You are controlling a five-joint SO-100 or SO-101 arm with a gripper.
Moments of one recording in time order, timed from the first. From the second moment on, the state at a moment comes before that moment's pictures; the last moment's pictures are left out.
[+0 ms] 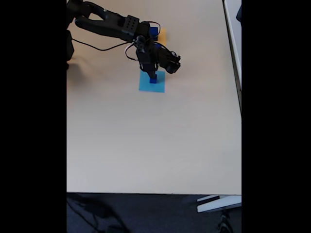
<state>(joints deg) 15.1 61.2 67.6 65.7 79.5</state>
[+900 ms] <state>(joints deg) 14.1 61.2 67.5 65.3 78.7</state>
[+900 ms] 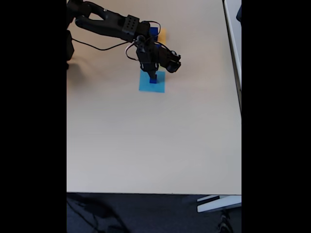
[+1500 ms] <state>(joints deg) 12.1 64.0 60.3 65.3 76.9</state>
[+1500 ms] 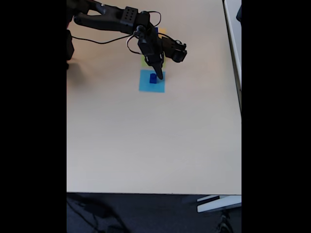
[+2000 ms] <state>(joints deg) -1.8 66.2 46.7 66.4 87.8</state>
